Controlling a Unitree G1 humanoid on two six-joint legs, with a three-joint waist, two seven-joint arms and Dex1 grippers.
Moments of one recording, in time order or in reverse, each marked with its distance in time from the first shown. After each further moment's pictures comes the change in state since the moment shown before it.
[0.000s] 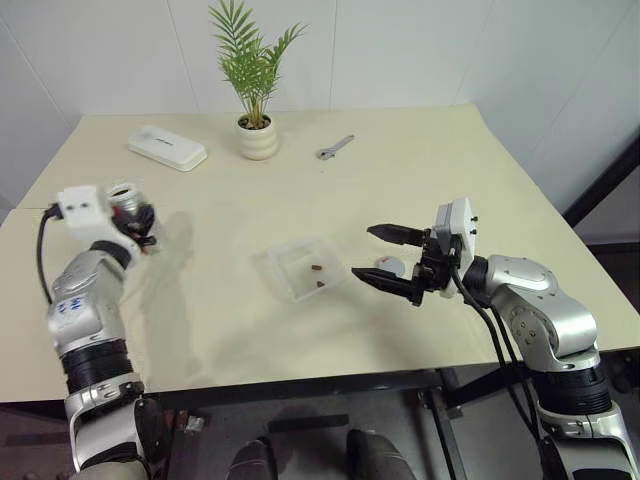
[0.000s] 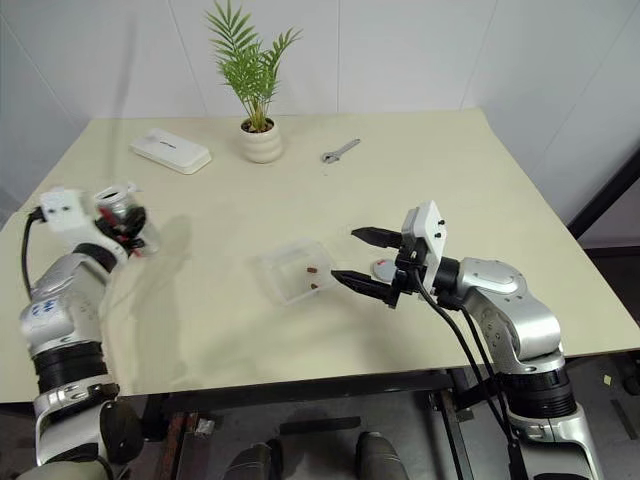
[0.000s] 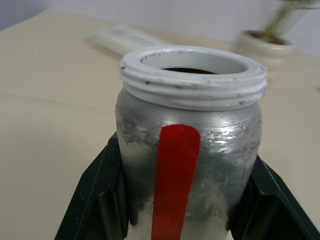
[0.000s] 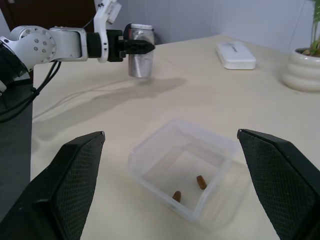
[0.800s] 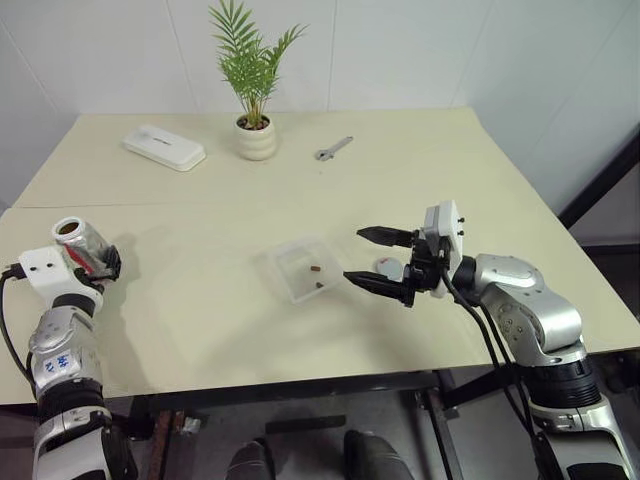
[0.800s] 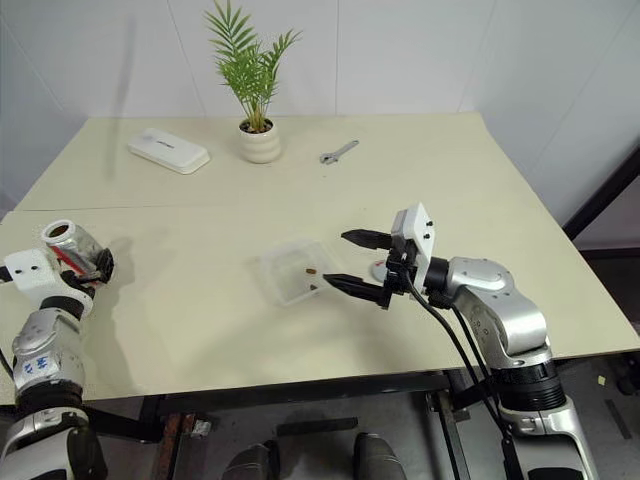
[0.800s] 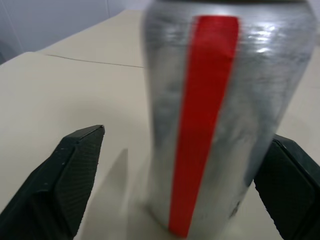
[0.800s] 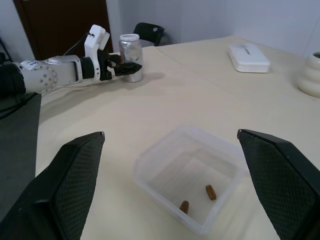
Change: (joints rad) left arm 0.186 0.086 -0.026 0.305 -0.067 -0.506 0.019; right arm -0.041 0.020 0.047 0.034 -0.009 -0.049 0.031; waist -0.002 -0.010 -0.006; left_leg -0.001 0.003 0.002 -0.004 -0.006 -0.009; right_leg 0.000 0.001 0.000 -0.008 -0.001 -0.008
